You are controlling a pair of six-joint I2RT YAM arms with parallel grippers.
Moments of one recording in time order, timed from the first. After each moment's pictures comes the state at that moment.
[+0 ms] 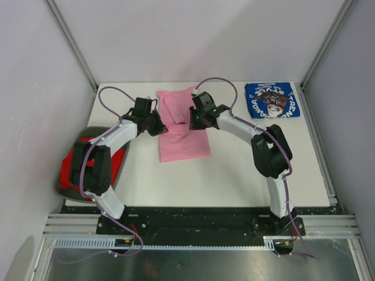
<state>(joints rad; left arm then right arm) -0.25 1.68 1.16 -0.33 0.16 -0.71 0.62 2.09 1.69 -0.42 -0.03 0.47</state>
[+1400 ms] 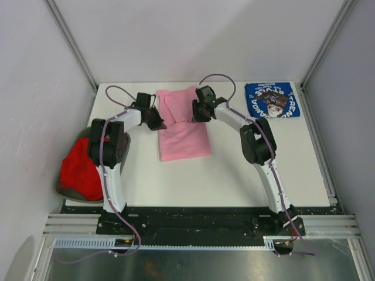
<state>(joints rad) -0.16 2.09 1.43 -0.32 0.24 -0.68 0.53 2.41 2.04 -0.49 -0.02 0.42</state>
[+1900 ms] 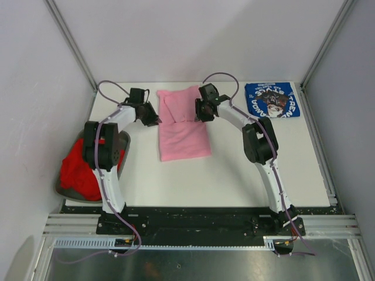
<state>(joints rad) -0.12 2.05 1.46 -0.38 0.22 -0.63 0.50 2.41 2.05 -0.54 -0.05 0.42</state>
